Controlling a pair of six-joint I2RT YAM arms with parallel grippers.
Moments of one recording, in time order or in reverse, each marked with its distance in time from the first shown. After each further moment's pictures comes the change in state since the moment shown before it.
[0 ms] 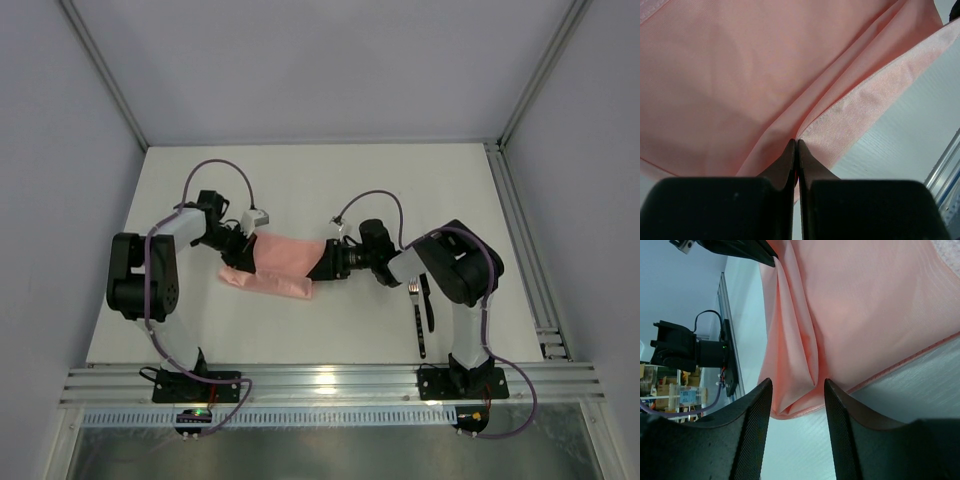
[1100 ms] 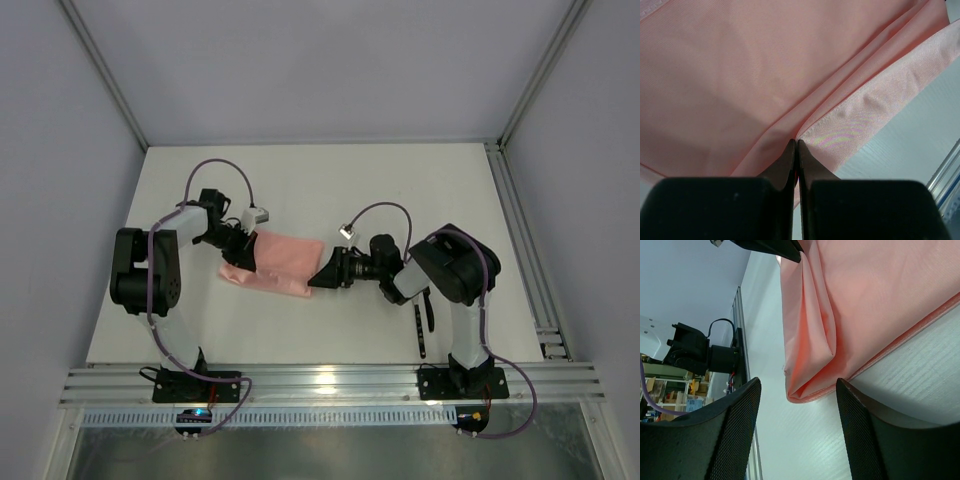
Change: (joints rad) left arm 0.000 0.047 0.026 0.022 -0.021 -0.066; right arm 0.008 0.028 -0.175 0.399 0.047 0.153
